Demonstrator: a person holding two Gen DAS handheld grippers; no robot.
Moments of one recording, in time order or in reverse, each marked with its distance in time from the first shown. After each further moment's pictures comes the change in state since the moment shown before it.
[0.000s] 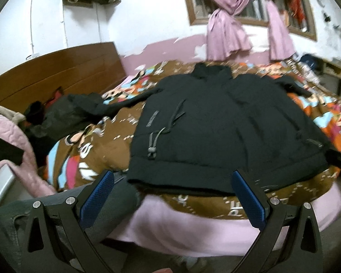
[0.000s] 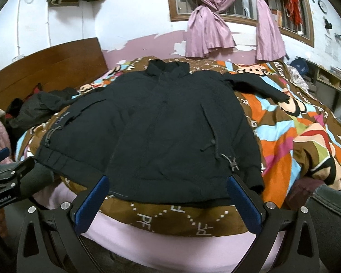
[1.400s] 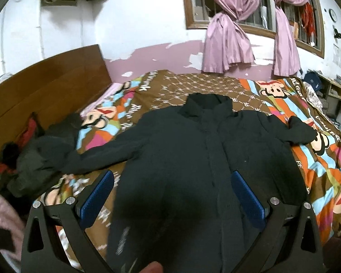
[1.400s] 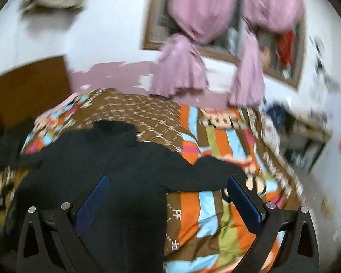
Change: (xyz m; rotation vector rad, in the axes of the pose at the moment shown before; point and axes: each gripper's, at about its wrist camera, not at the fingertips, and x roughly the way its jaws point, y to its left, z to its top) left arm 0.115 -0.020 0.225 -0.029 0.053 -0.109; right arm 0.043 -0.137 0.308 -0.042 -0.069 -0.221
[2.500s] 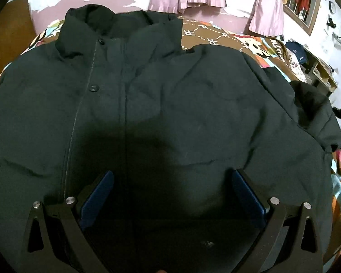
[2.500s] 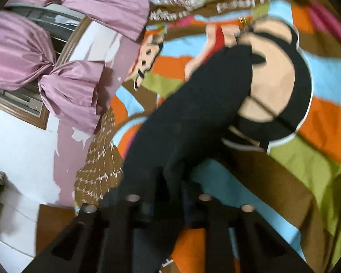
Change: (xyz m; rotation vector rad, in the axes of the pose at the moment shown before) left arm 0.313 -0.122 0.015 -0.015 0.280 -0.339; right arm 0.294 -0.218 -0.096 1.097 0.111 0.144
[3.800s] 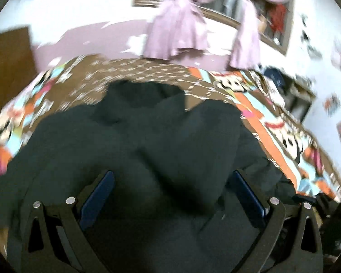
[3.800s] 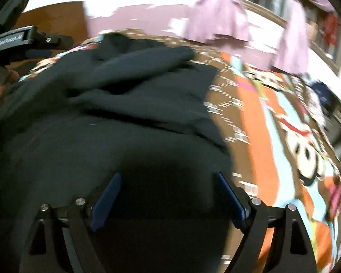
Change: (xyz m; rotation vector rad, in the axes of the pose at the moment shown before) left arm -0.141 0.021 0.028 0.132 -0.227 -0.047; right arm 0.002 0.106 -0.290 -1.255 0.151 -0.177
